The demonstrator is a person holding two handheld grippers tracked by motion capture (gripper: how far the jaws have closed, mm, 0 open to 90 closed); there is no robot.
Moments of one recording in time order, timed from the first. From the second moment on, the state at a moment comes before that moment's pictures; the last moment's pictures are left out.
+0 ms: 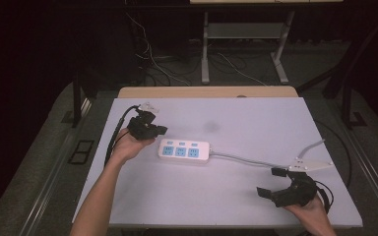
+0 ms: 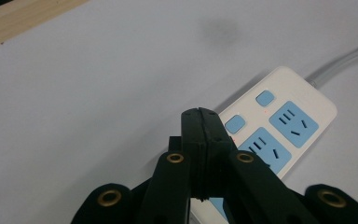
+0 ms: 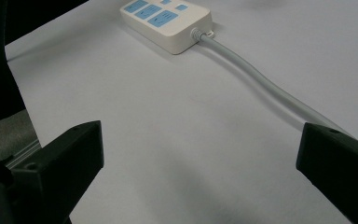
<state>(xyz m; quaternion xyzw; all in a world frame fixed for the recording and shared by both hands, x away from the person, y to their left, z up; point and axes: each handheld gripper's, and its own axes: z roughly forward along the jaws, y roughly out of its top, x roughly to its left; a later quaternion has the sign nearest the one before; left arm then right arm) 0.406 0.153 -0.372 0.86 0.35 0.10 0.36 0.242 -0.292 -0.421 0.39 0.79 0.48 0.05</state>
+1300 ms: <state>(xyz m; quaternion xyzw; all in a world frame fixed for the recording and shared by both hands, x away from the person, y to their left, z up) 0.416 0.134 -0.406 0.89 0.33 0.07 0.30 0.243 -0.293 -0.421 0.39 0.79 0.47 0.05</state>
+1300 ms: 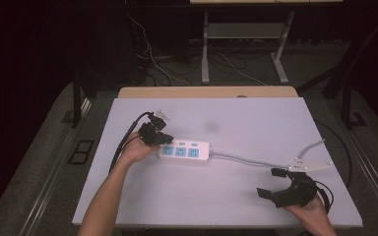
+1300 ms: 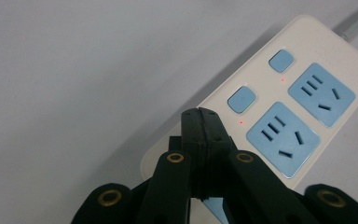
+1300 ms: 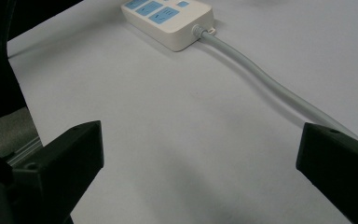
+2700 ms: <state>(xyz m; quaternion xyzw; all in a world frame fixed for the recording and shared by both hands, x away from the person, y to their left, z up) 0.416 0.138 -0.409 0.88 0.36 0.06 0.32 0.241 -0.297 -0.419 0.39 0.79 0.48 0.06</state>
